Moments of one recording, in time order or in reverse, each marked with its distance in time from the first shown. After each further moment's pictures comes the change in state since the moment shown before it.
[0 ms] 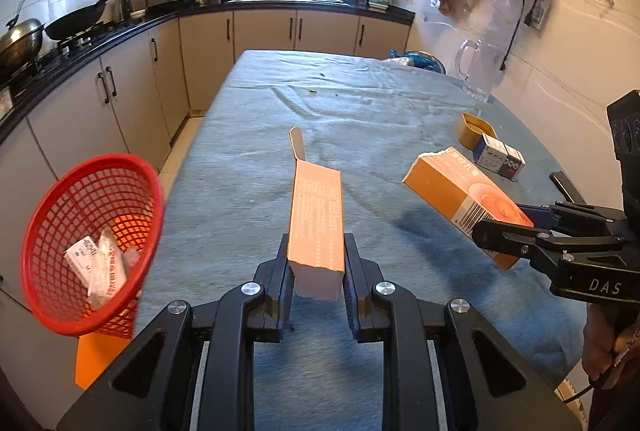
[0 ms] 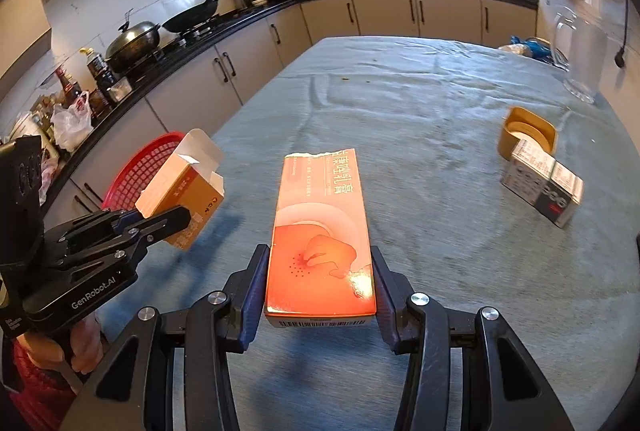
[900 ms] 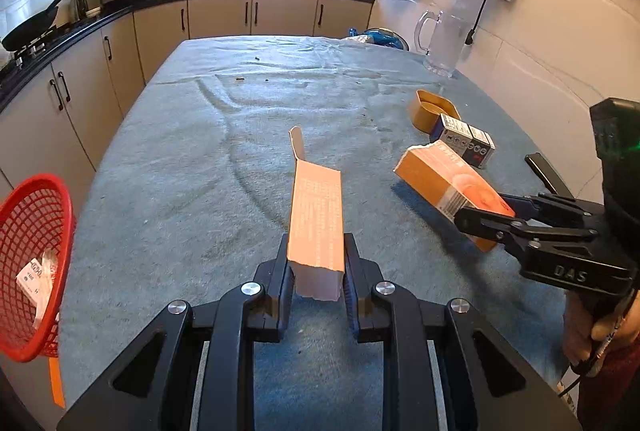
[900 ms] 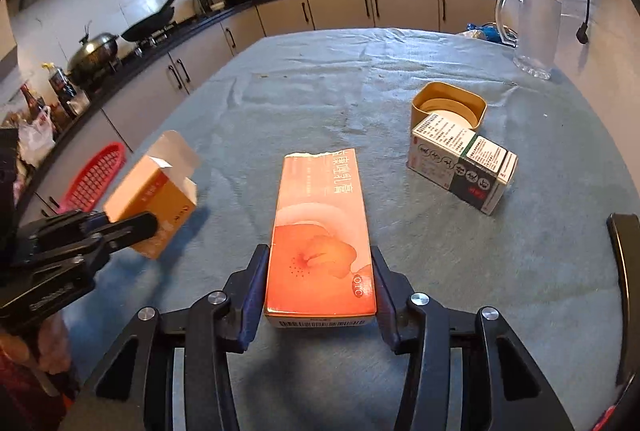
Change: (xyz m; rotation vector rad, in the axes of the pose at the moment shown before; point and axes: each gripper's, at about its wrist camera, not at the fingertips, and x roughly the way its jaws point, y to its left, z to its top) left arm 0.043 -0.060 0.015 0.068 0.070 -0.109; right arm -0.008 -0.078 -0.013 0.074 -0.019 -0.102
